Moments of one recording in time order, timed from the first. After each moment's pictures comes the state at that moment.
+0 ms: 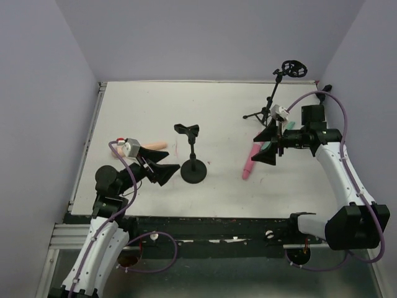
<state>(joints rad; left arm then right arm) -0.16 0.42 0.36 0.25 0.75 -0.54 0.02 1.22 1.12 -0.81 -1.22 -0.68</state>
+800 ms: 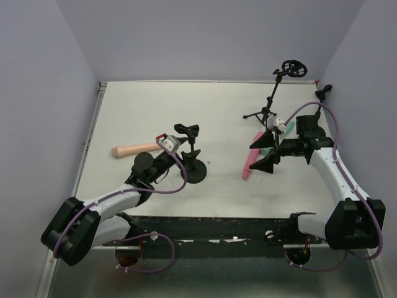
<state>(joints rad) -0.57 1.10 0.31 0.89 0.27 -0.06 0.02 1.23 0.90 -0.70 -1.31 -0.85</state>
